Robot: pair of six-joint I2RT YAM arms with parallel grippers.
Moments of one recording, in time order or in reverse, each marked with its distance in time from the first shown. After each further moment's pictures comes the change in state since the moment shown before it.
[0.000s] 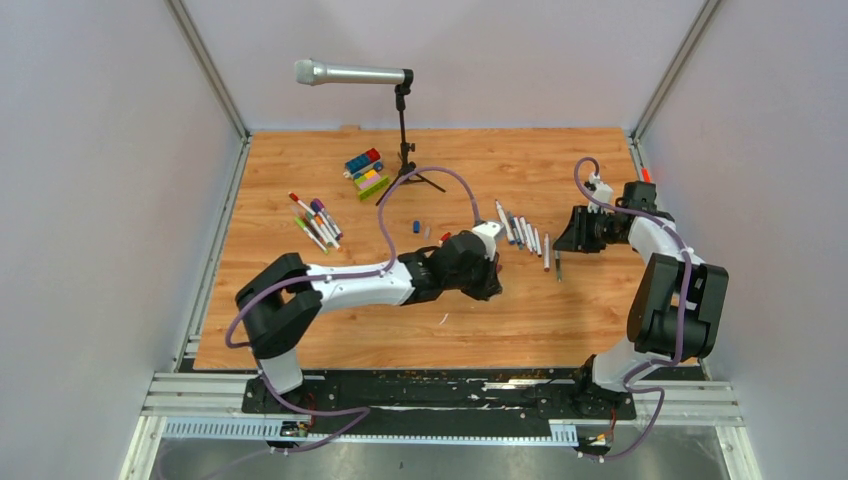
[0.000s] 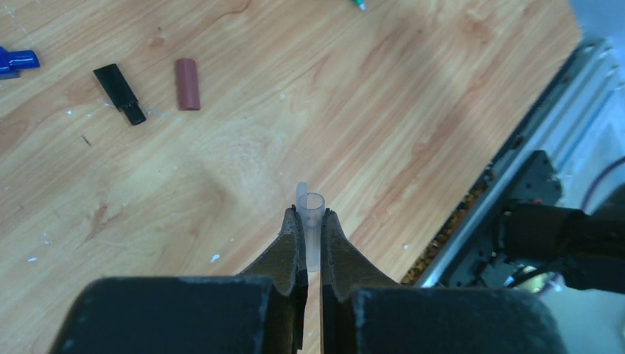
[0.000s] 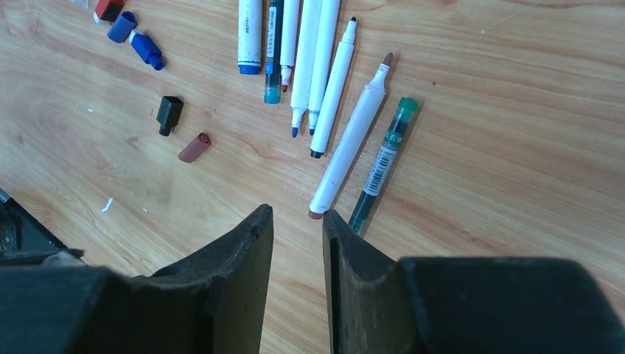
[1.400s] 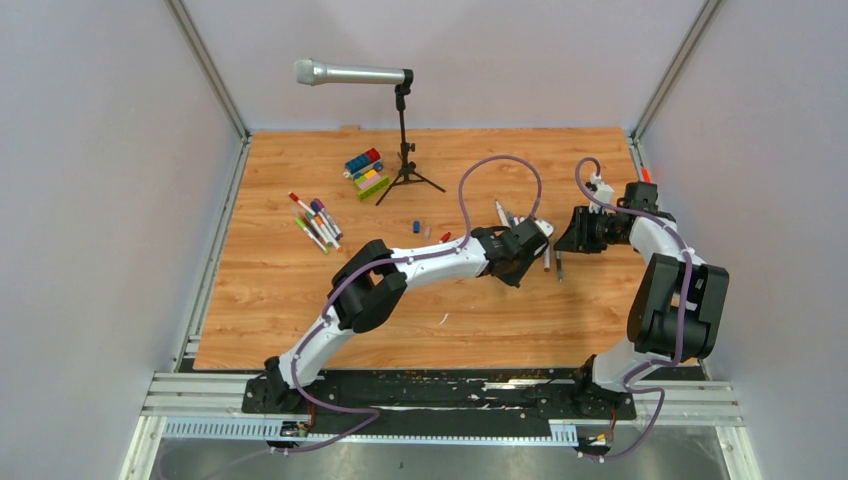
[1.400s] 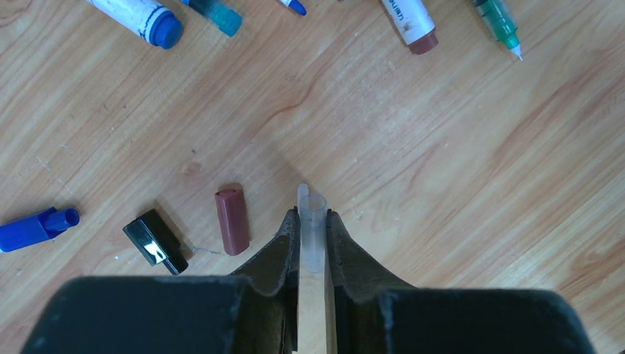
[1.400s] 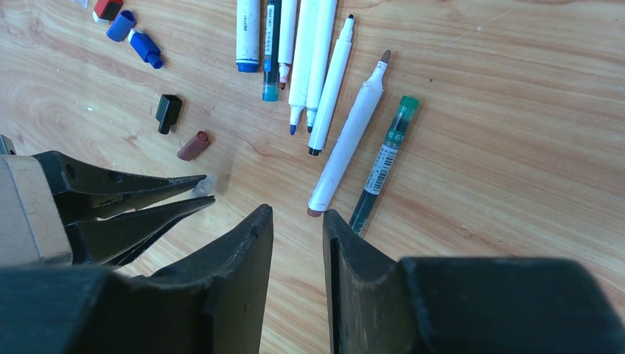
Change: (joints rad) left arm -0.031 0.603 0.819 -0.592 -0.182 0.251; right arm -0.008 -0.002 0.000 -0.007 -0.004 -0.008
